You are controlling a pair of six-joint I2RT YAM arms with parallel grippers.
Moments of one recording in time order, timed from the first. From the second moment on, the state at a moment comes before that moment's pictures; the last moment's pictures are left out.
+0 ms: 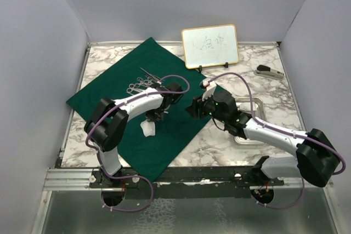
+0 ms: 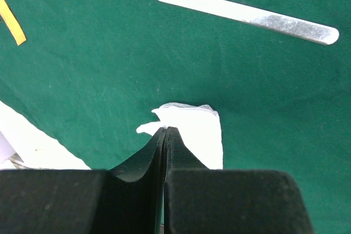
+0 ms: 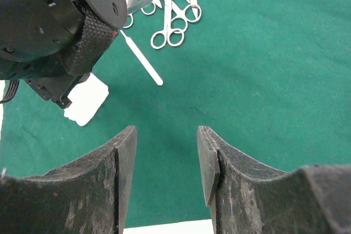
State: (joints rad) left arm -0.71 1.78 1.23 -1.02 -0.46 -0.56; right arm 0.76 1.27 0.66 0.26 -0.03 0.26
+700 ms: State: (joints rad) left arm -0.77 1.81 1.23 -0.96 -0.46 -0.42; right arm 0.76 1.27 0.66 0.26 -0.03 0.26
